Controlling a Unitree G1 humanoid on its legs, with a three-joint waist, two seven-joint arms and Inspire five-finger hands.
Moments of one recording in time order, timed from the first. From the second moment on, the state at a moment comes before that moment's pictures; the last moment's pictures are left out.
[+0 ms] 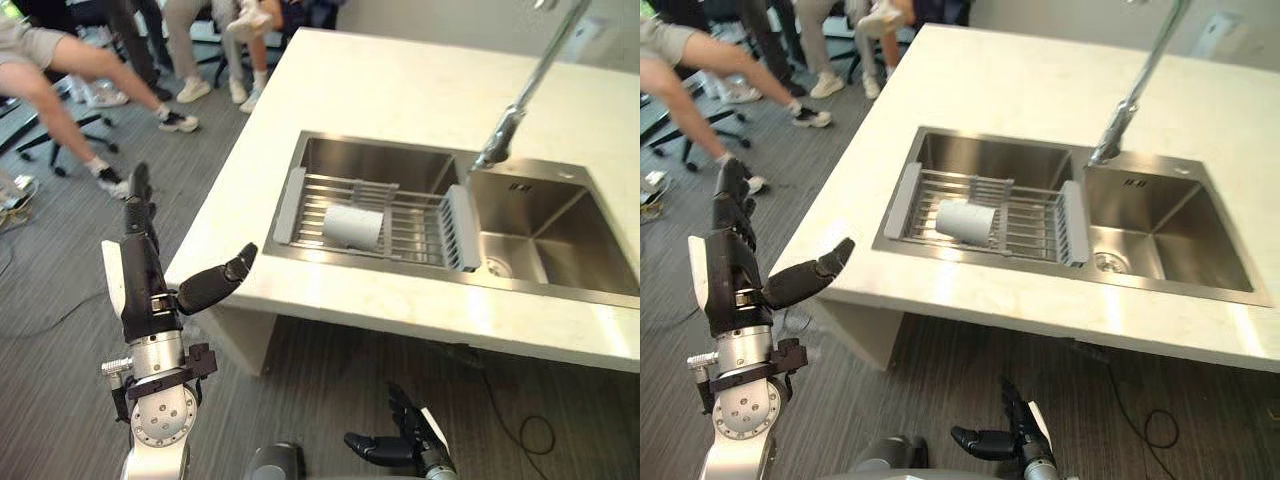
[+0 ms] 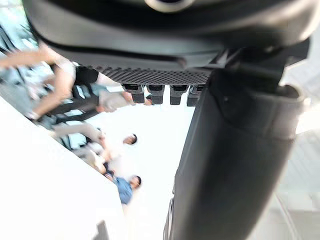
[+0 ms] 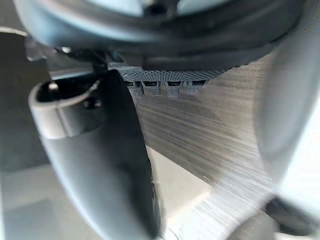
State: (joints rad) left arm 0.29 0.24 0.07 -0.47 0.18 -0.24 0.35; right arm 0.60 -0.07 0.14 0.21 -0.05 -0.16 0.09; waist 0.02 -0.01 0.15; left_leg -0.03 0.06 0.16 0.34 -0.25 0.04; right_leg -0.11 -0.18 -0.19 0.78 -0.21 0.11
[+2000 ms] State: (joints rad) left arm 0.11 0.50 -0.14 -0.24 0.35 -0.22 0.15; right arm 0.41 -0.08 0.09 0.53 0.01 -0.16 -0.01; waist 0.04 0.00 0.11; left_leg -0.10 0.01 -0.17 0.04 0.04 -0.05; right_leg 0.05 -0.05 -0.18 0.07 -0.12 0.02
